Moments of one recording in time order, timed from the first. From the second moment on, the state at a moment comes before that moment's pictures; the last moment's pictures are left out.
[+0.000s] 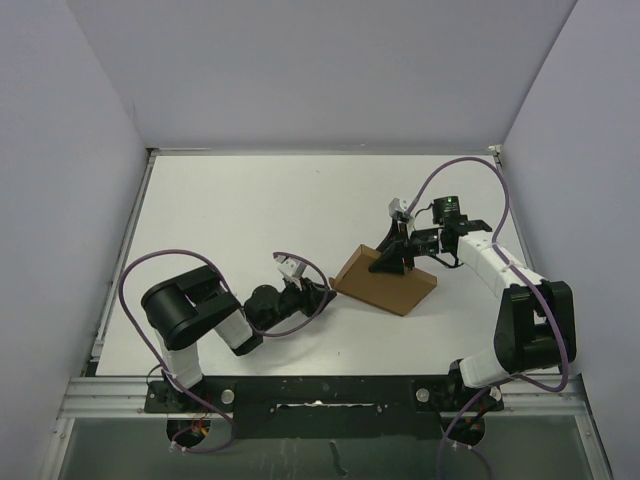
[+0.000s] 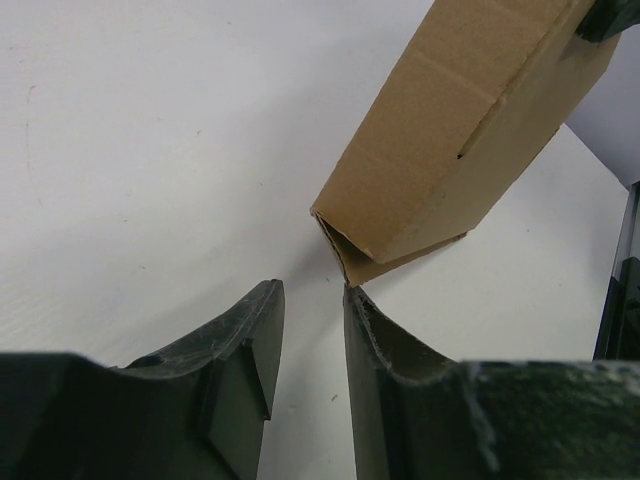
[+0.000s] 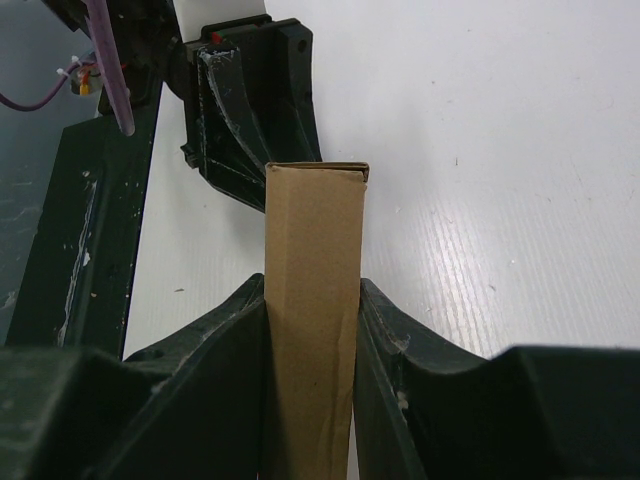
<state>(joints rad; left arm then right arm) -0.89 1.82 0.31 1.40 0.03 -0.51 0.14 1.48 0.97 -0.57 -1.28 -0.79</state>
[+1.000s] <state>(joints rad) -0.88 1.66 0.21 1.40 0.19 -0.52 0.09 1.48 0.93 -0.46 -1.43 -0.68</state>
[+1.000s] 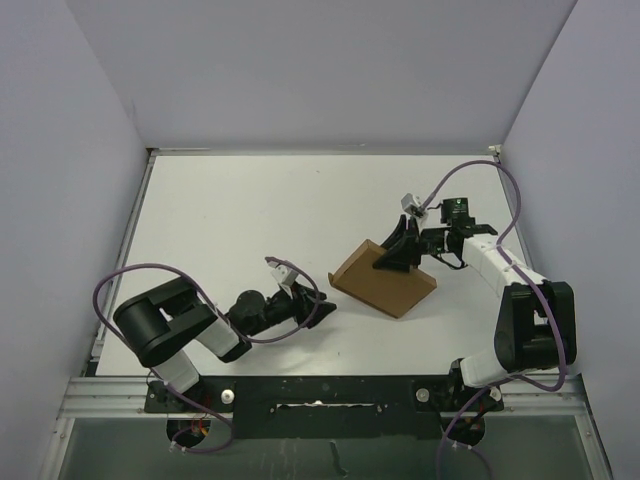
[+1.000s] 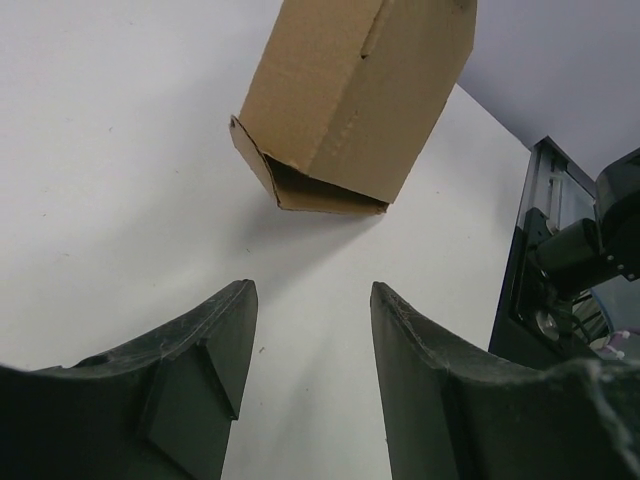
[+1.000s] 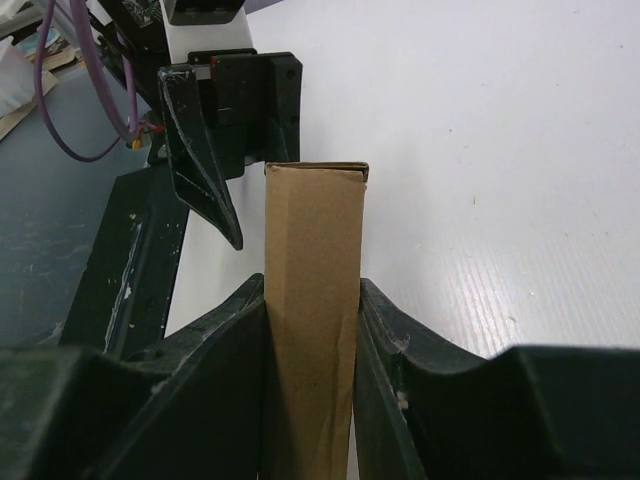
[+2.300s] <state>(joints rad) -0.88 1.62 0.27 1.40 0.12 -0.54 0.03 1.70 1.08 -1.61 -1.57 -2.10</state>
